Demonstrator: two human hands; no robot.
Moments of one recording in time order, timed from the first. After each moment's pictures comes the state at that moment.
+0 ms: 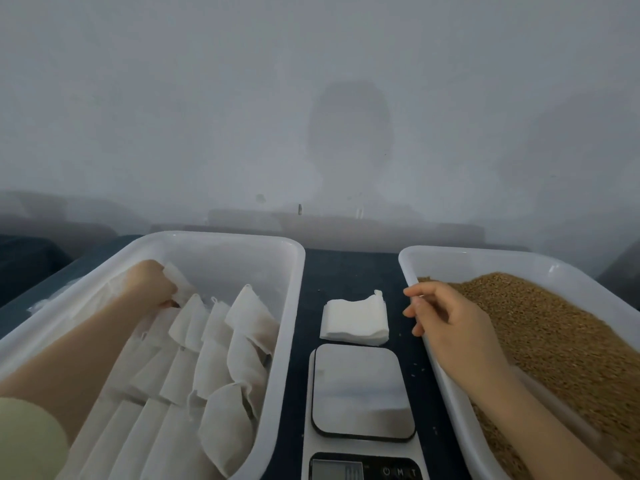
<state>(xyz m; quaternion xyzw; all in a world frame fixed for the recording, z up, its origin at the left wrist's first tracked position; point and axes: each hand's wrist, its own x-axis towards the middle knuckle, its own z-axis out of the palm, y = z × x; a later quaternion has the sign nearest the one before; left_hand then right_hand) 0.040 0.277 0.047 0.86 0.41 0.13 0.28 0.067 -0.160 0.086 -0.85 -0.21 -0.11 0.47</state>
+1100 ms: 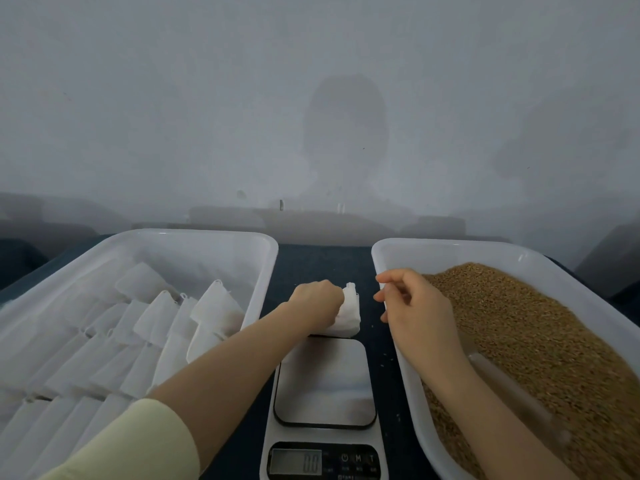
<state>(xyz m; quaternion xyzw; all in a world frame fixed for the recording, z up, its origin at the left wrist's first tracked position) 0.123 0.002 0.050 1.00 0.01 -0.07 -0.05 0.073 -0.162 0.087 -0.84 -0.16 -0.11 0.50</state>
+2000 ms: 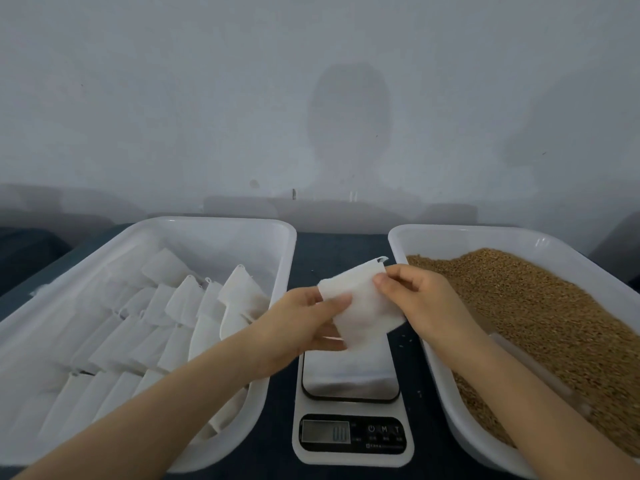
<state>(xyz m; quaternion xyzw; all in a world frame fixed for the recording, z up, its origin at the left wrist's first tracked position) -0.009 0.020 0.080 0.67 0.05 -0.08 0.74 0.061 -0.156 0.090 -0.81 -0.22 0.04 0.54</state>
